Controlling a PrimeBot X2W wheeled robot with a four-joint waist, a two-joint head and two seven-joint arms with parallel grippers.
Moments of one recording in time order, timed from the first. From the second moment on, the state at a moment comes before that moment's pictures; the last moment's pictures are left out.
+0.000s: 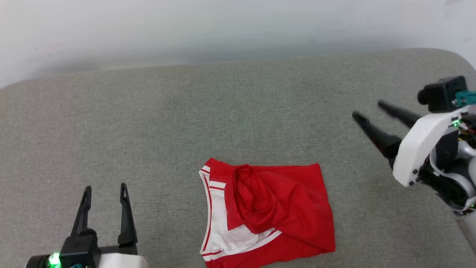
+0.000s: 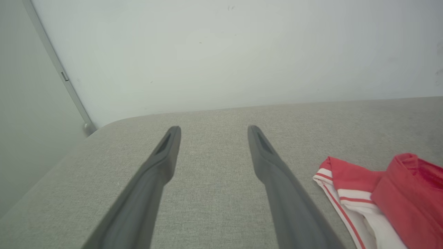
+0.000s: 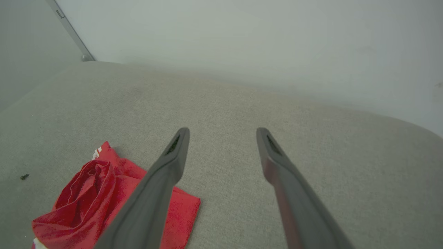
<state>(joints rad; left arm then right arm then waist) 0.13 0.08 0.04 -0.11 -0.03 0.09 -0.26 -0.51 -0.49 0.36 0.11 0.68 0.13 0.41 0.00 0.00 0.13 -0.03</state>
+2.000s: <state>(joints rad) 0.04 0.08 0.11 -0.15 -0.02 0.08 -0.26 -0.74 -0.88 0.76 0.03 0.88 0.13 0.57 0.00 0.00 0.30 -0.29</state>
